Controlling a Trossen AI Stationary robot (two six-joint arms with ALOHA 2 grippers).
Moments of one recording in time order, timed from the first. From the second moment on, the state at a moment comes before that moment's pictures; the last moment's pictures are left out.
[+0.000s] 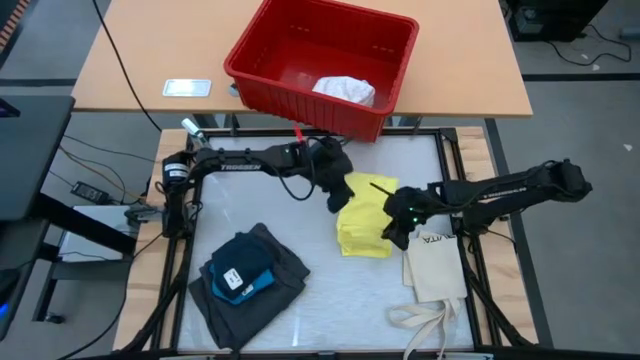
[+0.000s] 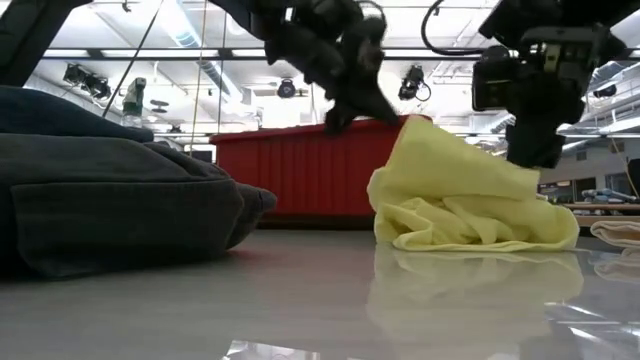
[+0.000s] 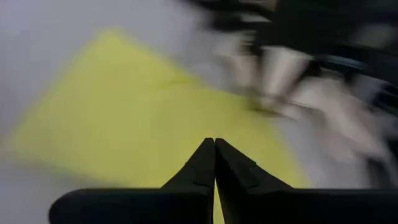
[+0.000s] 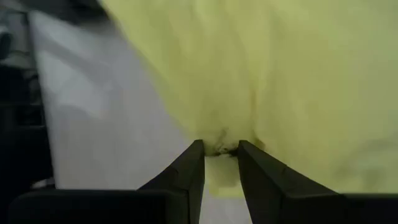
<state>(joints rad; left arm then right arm) 0.23 1.91 1.56 -0.34 0.35 -0.25 0.00 1.09 0.57 -0.40 -0.25 0.61</state>
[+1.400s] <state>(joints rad) 0.49 2.14 1.56 -0.22 0.42 -0.37 -0.71 1.43 0.60 -0.33 -0.27 0.88</state>
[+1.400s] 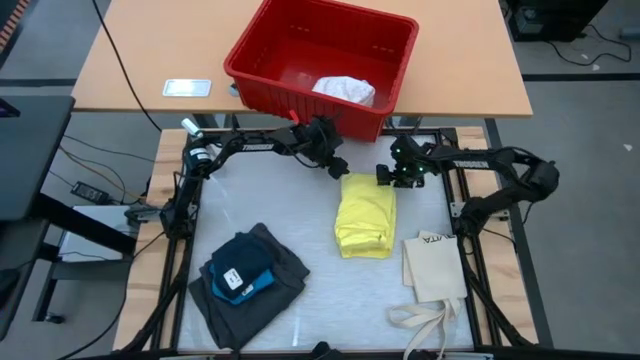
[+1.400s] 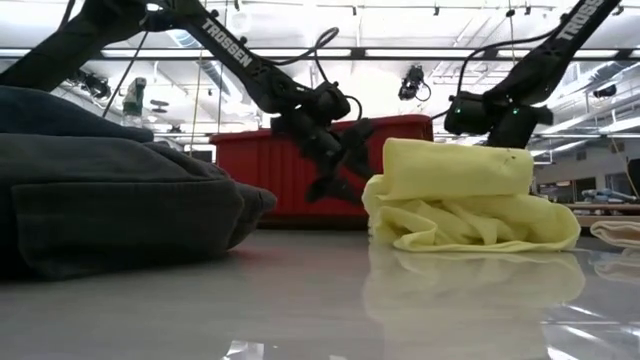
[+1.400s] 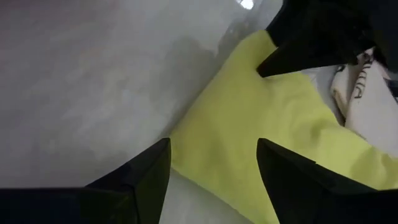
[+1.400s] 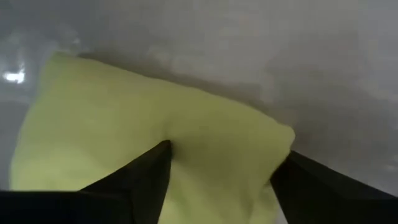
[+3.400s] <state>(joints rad) 0.36 2.00 1.56 -0.31 0.42 0.10 -0.39 0.91 0.54 -0.32 -0.18 0.27</state>
